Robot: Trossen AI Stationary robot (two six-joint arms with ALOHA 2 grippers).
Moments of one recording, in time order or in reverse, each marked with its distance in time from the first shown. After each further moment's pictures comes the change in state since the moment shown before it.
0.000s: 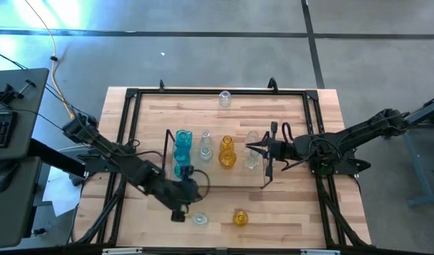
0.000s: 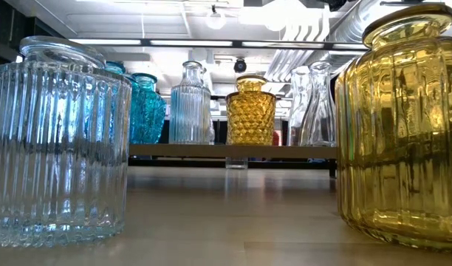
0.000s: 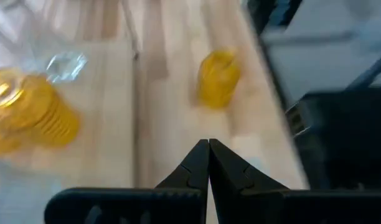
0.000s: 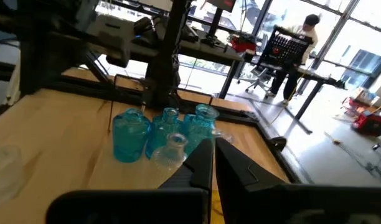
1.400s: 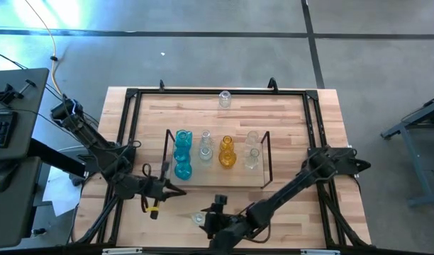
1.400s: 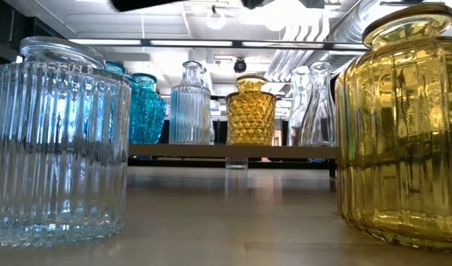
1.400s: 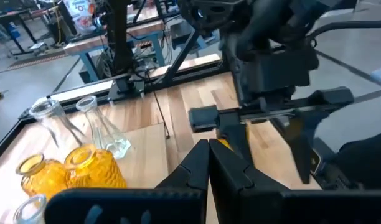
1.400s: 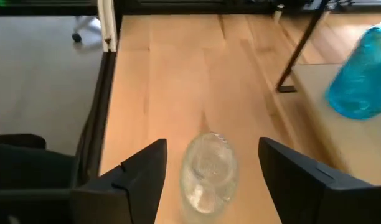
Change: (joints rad) left arm -0.209 -0.355 -0.485 0.594 -0.320 0.330; right arm 0.323 1.178 1.081 -0.493 0.132 0.664
